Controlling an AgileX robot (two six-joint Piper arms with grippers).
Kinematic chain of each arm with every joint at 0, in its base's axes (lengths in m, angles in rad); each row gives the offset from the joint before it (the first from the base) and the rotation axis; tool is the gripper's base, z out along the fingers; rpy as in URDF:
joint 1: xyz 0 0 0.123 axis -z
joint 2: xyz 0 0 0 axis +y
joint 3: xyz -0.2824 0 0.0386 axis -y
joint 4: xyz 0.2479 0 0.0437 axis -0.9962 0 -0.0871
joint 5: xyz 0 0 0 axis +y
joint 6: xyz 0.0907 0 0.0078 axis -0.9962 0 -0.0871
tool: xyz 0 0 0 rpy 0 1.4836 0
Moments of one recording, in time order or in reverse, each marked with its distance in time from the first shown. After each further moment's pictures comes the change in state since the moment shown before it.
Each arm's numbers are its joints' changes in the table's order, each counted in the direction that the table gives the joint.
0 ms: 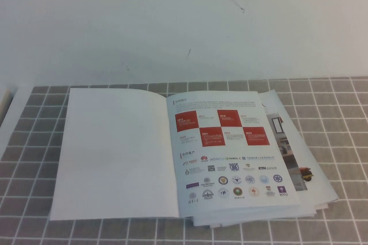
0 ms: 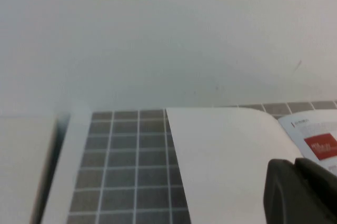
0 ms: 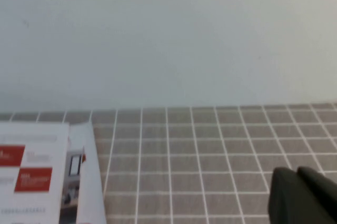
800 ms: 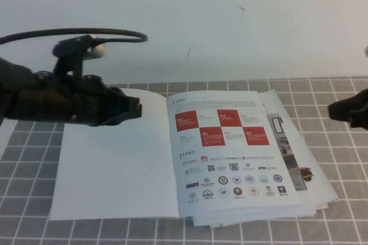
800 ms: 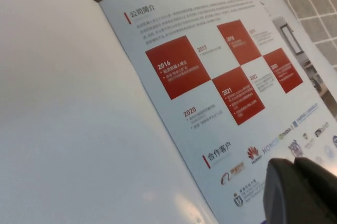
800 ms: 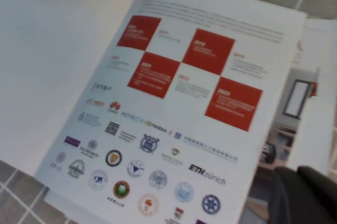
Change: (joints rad) right arm -0.088 1.030 0.418 -0.936 0.251 1.033; left arm 0.068 1.098 0.532 0.945 0.271 -0.778
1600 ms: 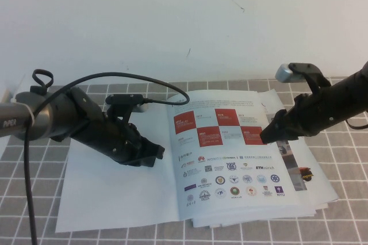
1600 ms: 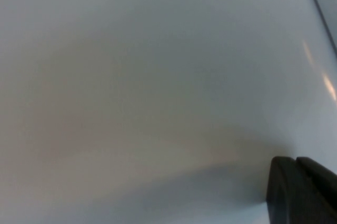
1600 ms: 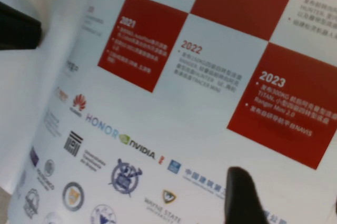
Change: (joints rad) right arm -0.144 0.612 0.422 0.095 0.111 -0.184; left arm 0.091 0.457 0.155 -0.252 -0.080 0.123
